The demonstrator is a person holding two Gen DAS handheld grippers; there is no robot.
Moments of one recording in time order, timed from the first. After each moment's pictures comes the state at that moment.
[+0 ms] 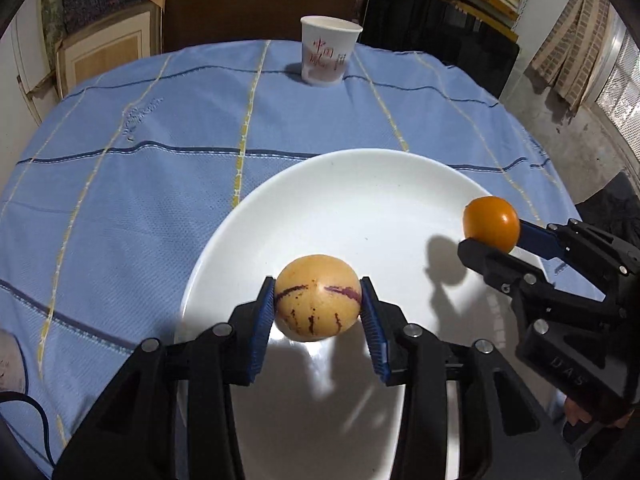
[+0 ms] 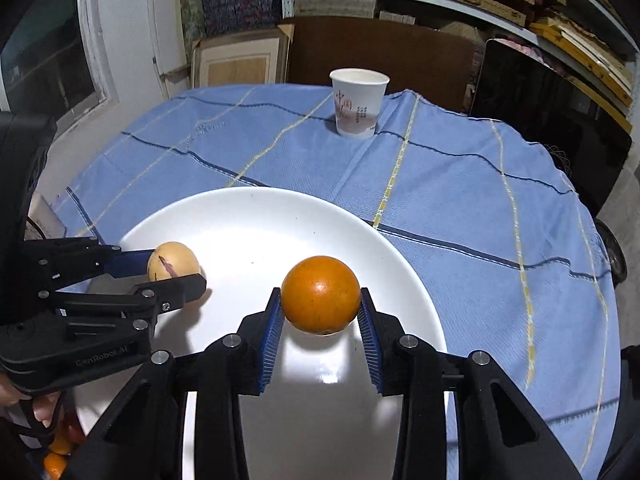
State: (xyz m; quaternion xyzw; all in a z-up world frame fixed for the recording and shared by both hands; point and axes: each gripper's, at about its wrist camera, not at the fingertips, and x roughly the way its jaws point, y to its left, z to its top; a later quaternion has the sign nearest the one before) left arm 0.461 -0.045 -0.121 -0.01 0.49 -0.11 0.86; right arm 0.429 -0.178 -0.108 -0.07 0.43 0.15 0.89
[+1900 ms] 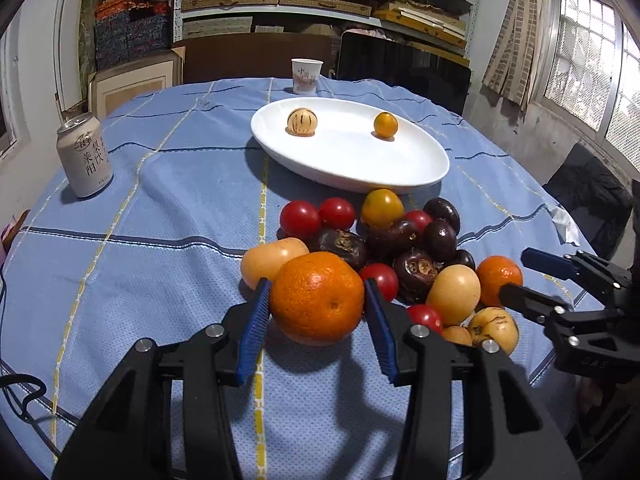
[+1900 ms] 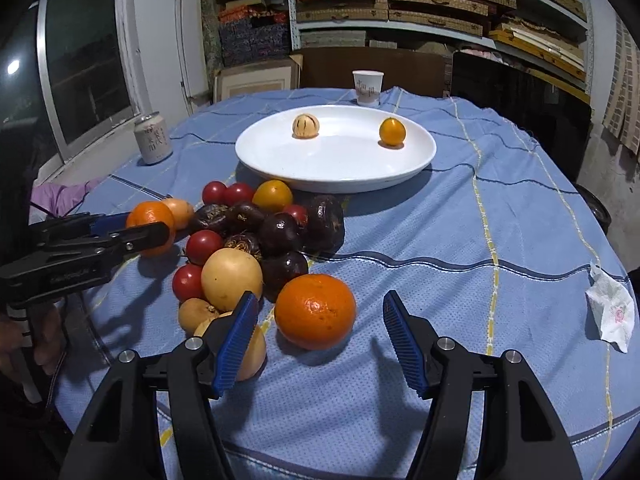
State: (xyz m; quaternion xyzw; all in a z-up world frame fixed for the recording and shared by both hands) left arm 0.153 0.004 -0.113 0.01 0.38 -0.13 0.92; right arm 0.124 -0.189 -0.125 -0.02 0.37 0.14 0.92
